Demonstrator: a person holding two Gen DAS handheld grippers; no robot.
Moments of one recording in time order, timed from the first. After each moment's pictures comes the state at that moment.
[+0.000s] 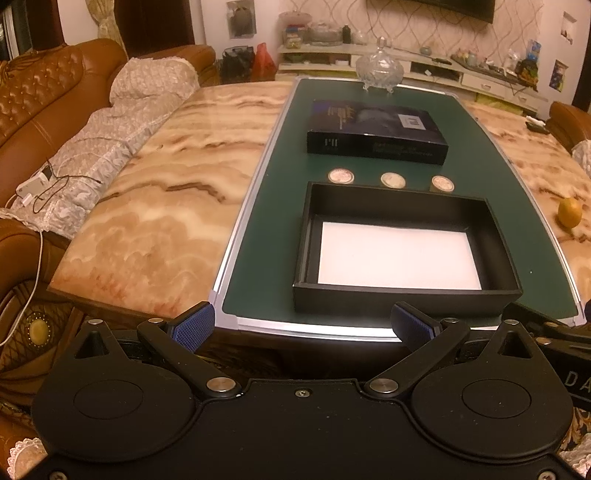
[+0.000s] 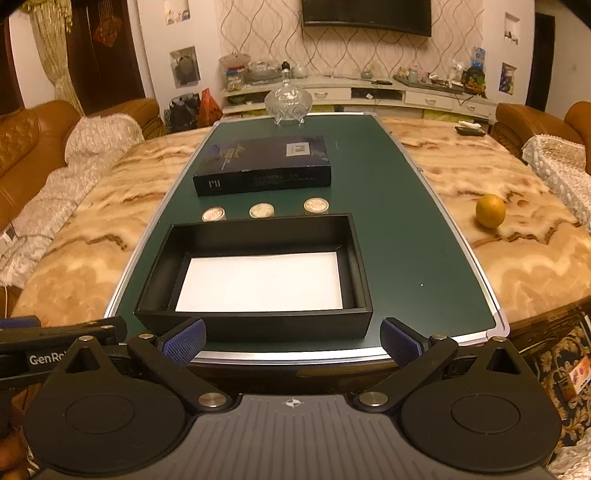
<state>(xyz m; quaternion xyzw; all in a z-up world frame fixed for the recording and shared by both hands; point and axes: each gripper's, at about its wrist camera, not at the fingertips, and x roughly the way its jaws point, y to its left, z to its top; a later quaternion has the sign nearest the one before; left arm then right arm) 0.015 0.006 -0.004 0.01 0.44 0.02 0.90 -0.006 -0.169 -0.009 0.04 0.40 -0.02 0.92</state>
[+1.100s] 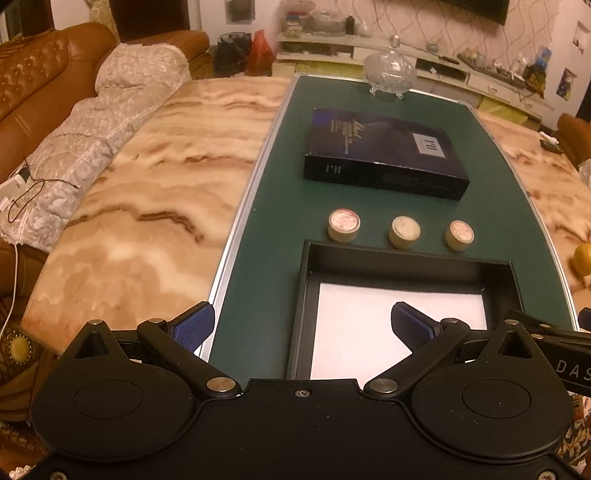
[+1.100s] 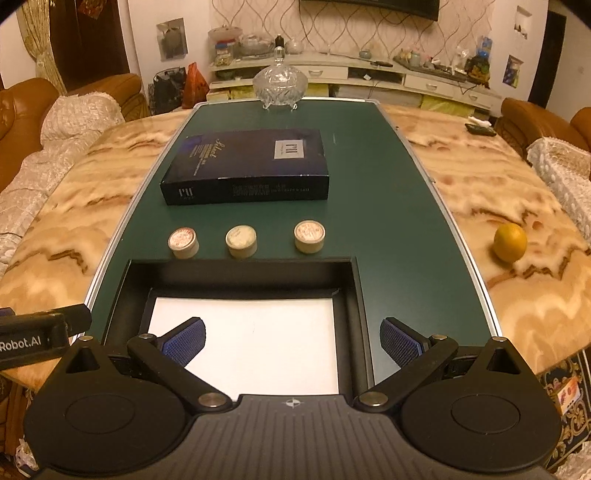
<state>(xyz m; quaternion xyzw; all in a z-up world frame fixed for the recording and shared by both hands) 0.135 0.011 -0.006 -0.01 0.46 0.01 0.89 0.116 -0.178 -0.019 0.03 0.44 -0.04 0.90</state>
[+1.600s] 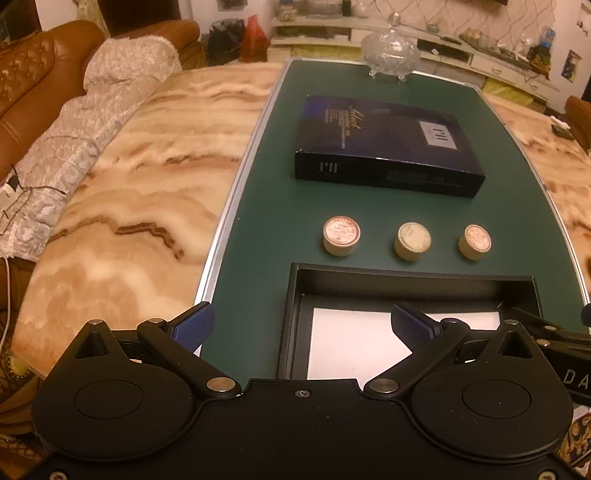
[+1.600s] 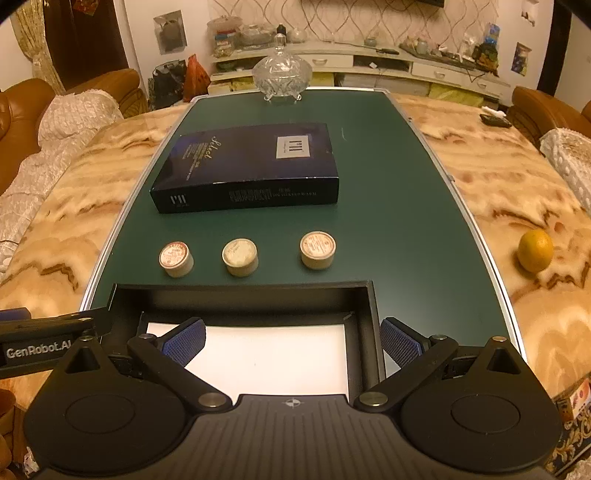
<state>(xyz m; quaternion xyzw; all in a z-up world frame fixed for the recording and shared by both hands) 0.192 -0.005 -0.029 0.00 0.49 0.01 0.87 0.167 -0.185 -0.036 0.04 0.46 -0.03 0.89</state>
